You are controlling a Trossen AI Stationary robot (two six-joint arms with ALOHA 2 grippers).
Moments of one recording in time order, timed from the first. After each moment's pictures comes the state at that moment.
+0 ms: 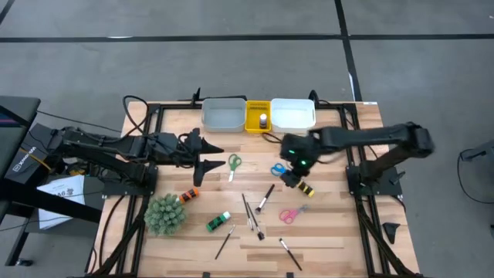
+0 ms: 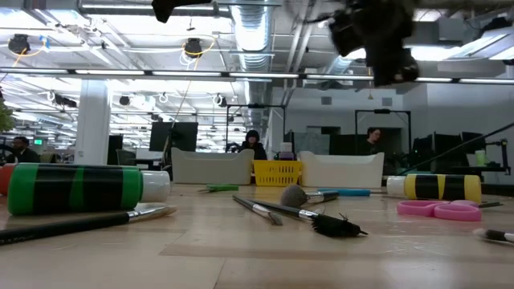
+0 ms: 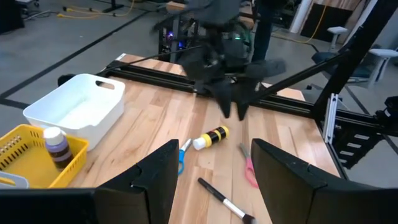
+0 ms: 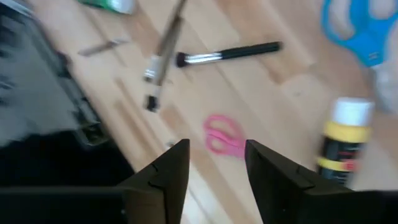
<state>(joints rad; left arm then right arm) -0.13 1.01 0.89 -0.15 -0.26 -0.21 -0.06 1.48 1.22 -0.98 -0.37 0.70</state>
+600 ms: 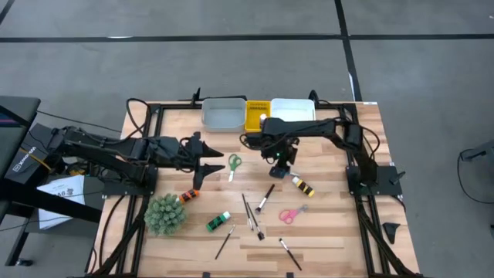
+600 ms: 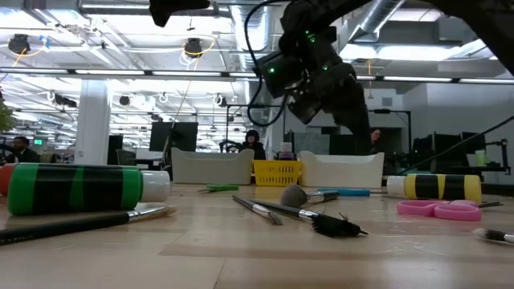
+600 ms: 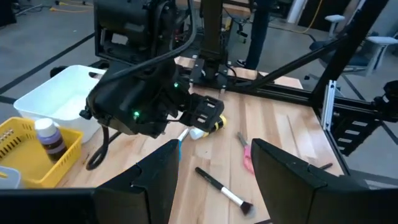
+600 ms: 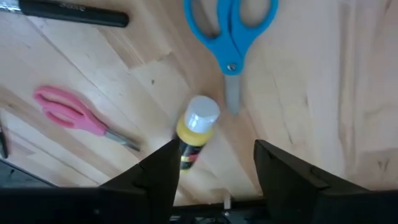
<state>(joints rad) -0.16 1.01 0.85 -0.15 -0.26 -0.21 -0.20 2.11 1.70 -1.55 -0.18 0.17</state>
